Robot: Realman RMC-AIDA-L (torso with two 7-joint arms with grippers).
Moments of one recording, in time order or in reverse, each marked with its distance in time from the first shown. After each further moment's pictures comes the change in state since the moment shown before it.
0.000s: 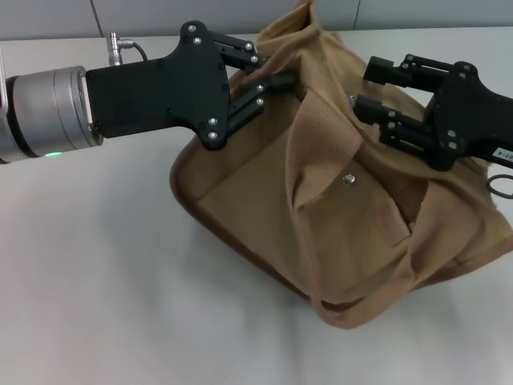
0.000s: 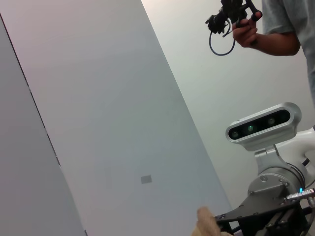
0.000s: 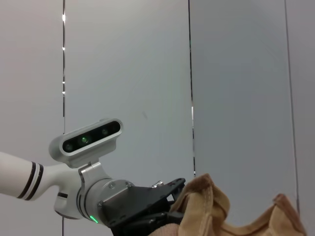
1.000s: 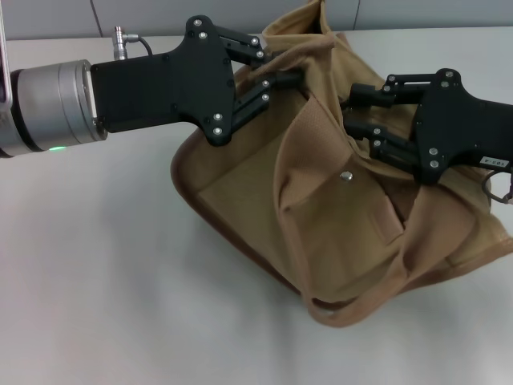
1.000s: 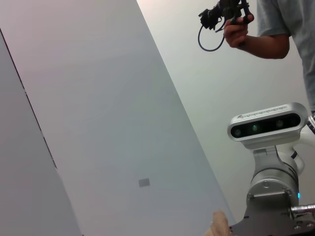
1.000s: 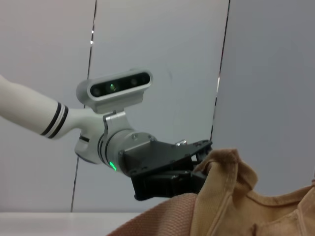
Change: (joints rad) left arm -0.016 0.000 0.000 0.000 0.001 0.000 0.000; right arm 0.010 -0.002 -0.010 -0.120 -0.131 0.023 -0.042
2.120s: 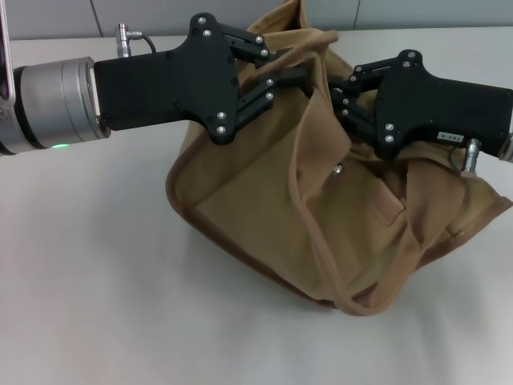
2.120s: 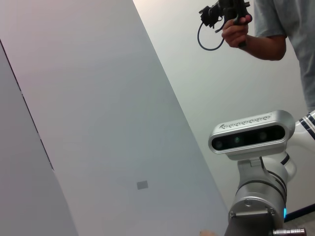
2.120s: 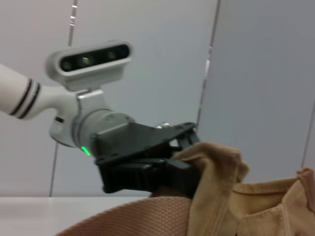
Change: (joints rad) left arm -0.008 -0.002 0.002 0.000 0.000 0.002 0.000; right arm 0.026 0.006 -0.125 -0.044 0.017 0.192 0.053
